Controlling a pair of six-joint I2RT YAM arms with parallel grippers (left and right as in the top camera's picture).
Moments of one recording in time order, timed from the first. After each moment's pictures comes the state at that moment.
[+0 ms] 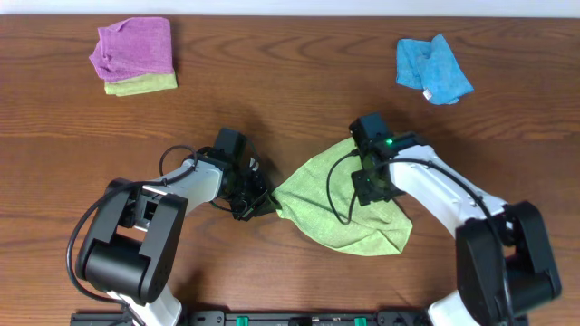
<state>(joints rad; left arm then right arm) -0.33 1.82 0.83 -0.41 0.72 -0.86 0.38 1.73 1.03 -0.85 0.12 0.14</state>
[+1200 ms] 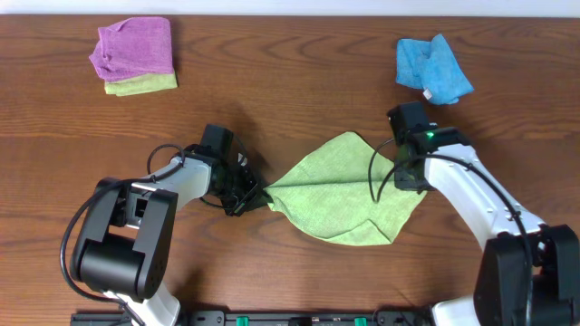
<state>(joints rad) -0.26 1.82 0.83 -0.41 0.72 -0.86 0.20 1.63 1.03 -0.90 0.42 0.28</state>
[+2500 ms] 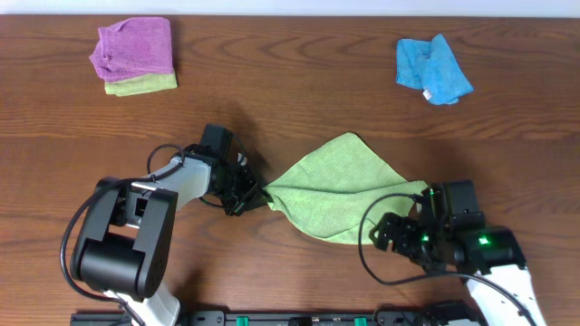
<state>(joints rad) -0.26 1.83 0.83 -0.41 0.73 -0.86 0.14 0.92 0.62 -1.01 -0.31 0.53</state>
